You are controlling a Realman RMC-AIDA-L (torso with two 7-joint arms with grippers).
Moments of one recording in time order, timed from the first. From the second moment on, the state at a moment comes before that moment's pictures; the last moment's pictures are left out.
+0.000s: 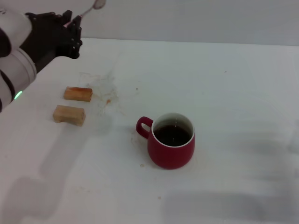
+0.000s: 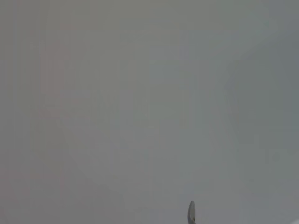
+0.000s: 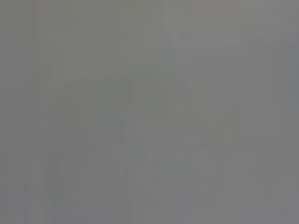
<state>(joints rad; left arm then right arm) 0.04 -2.00 -1.25 -1.76 2.79 -0.25 0.36 0.22 2.08 0.09 0.31 -1.54 -1.49 0.05</state>
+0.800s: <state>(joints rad) -0.13 -2.06 -1.35 -2.00 2.78 -0.85 0.46 0.21 2.08 0.21 0.27 -1.54 -1.45 0.05</state>
